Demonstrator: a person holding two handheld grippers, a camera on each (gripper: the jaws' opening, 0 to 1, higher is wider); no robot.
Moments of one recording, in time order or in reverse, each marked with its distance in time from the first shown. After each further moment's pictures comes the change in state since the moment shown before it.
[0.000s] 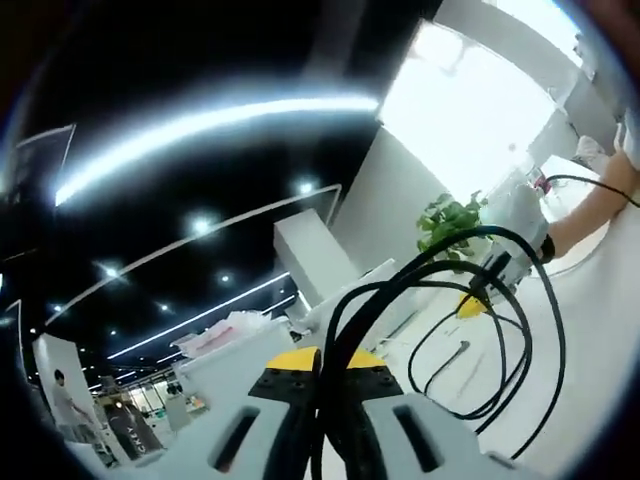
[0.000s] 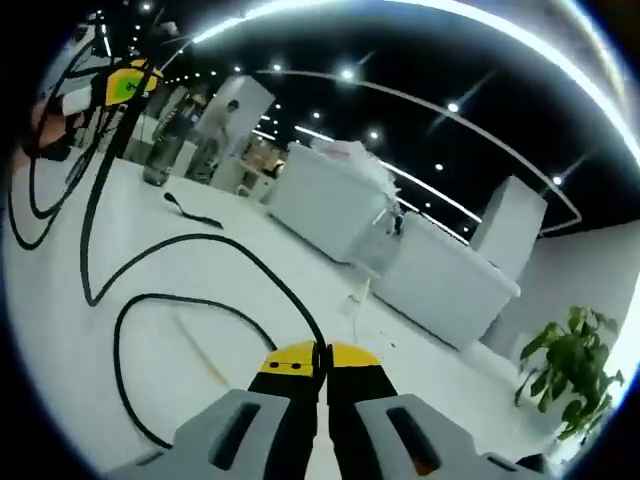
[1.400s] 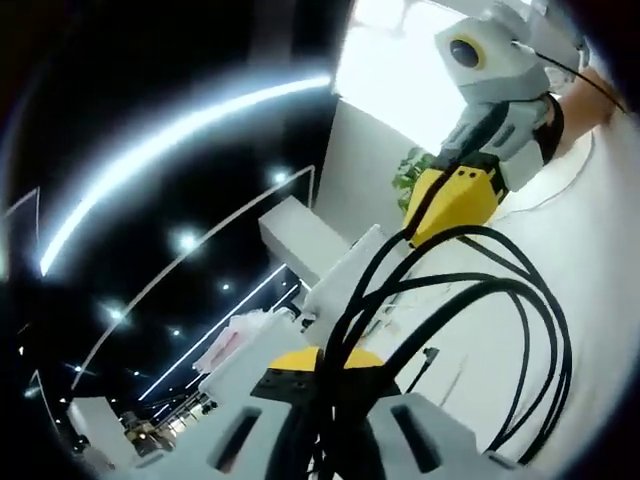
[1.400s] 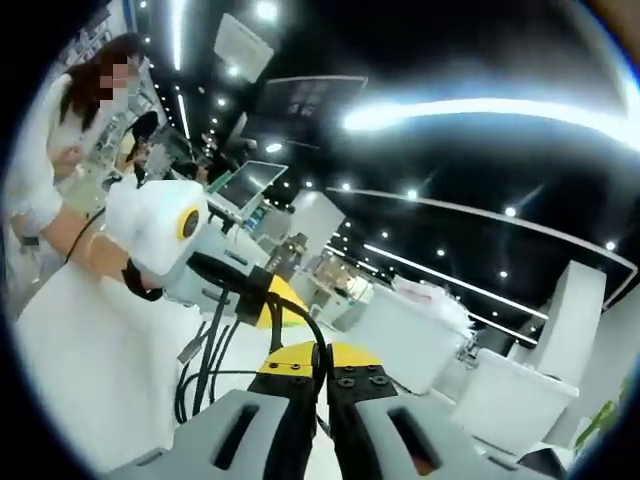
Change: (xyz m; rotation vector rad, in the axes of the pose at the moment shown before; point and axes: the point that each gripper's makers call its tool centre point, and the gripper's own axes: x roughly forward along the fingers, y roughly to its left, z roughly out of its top) left arm 0.006 -0.017 -0.021 0.230 0.096 -0.035; right arm -0.078 0.106 0.136 0.010 -0.514 0.330
